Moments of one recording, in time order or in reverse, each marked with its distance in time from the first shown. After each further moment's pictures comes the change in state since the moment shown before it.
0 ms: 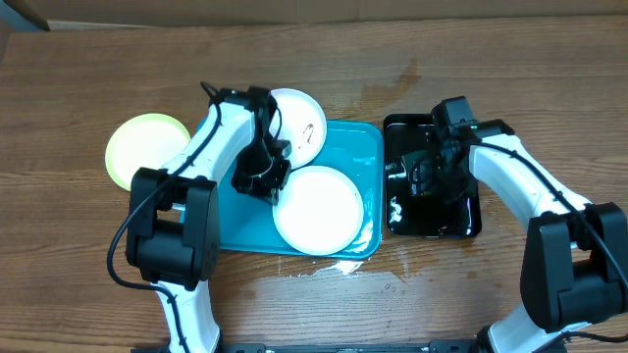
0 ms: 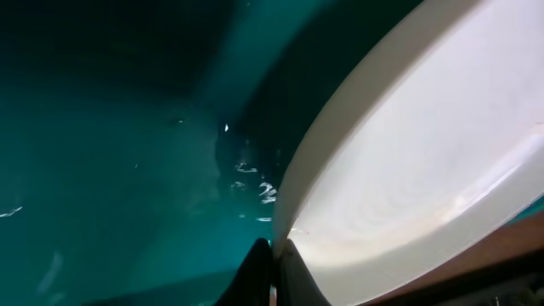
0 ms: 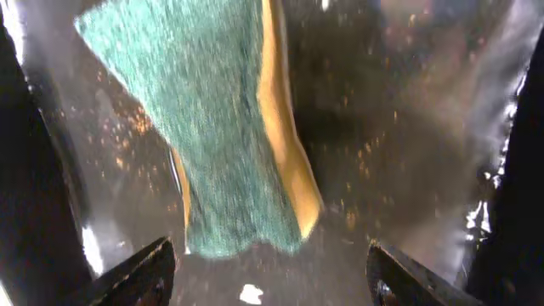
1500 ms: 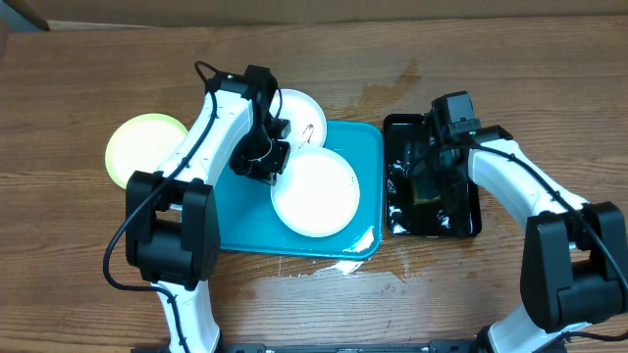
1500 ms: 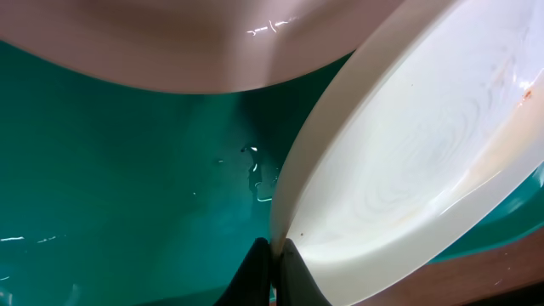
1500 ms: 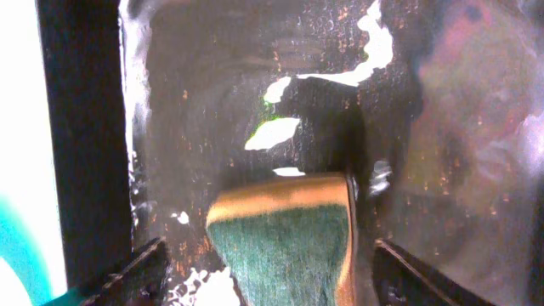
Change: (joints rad) left arm 0.000 0.000 0.113 -0.006 -0.056 0.000; right arm 0.000 0.000 -0.063 0.321 -0.037 0.009
